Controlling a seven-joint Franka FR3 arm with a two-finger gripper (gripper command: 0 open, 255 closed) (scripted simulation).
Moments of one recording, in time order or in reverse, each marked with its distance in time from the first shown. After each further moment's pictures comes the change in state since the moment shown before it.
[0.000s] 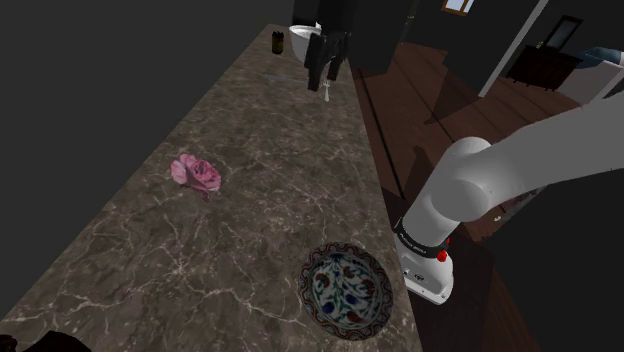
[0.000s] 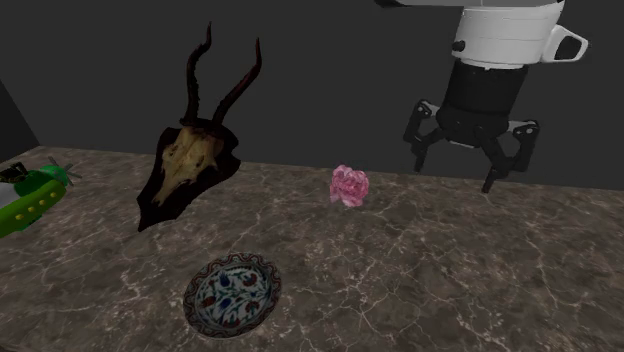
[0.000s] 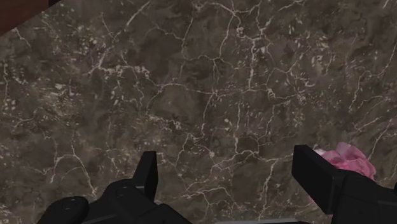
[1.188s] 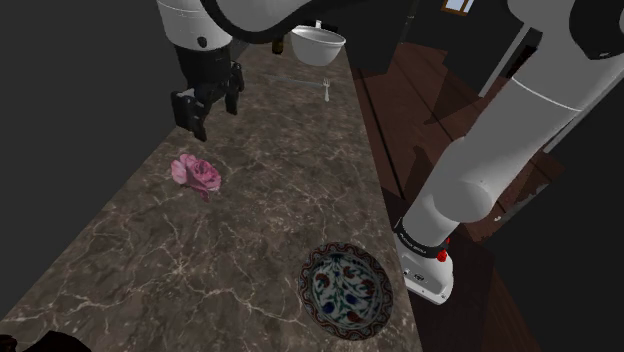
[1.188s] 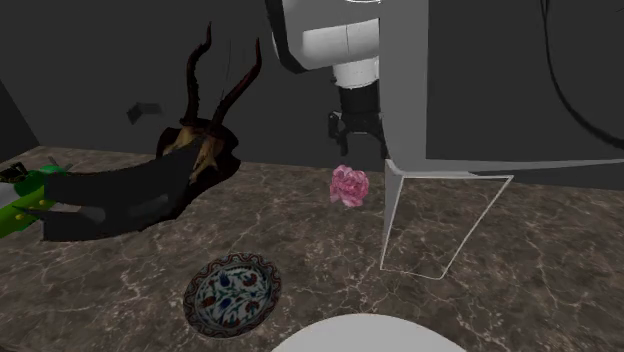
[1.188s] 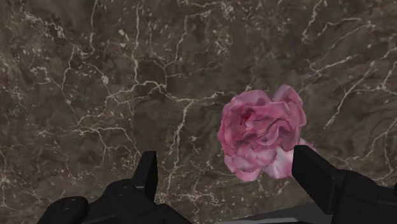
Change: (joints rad) arm 0.054 0.548 0.411 0.307 -0.234 0.222 0.445
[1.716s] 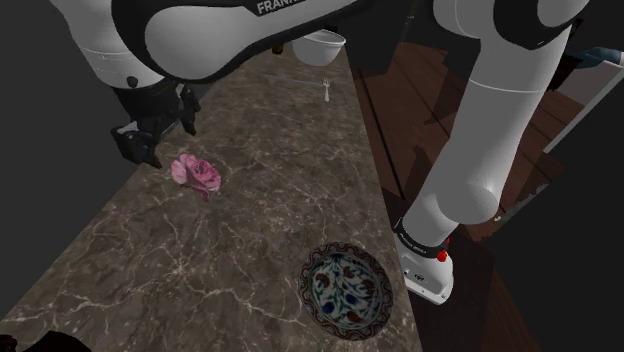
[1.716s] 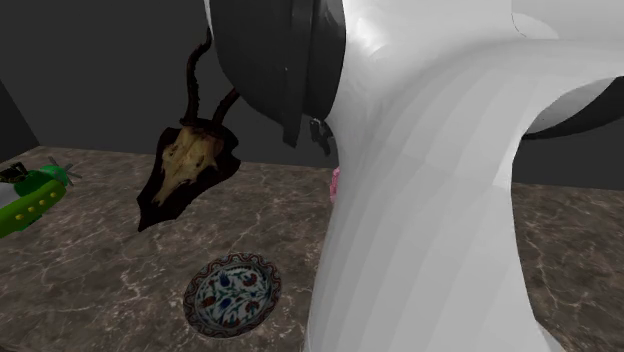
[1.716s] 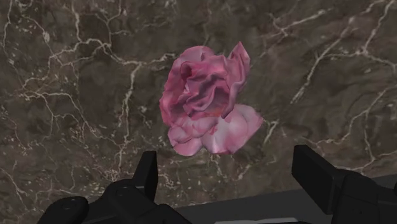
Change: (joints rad) arm 0.099 0.306 0.071 0.224 -0.244 -0.039 0.206
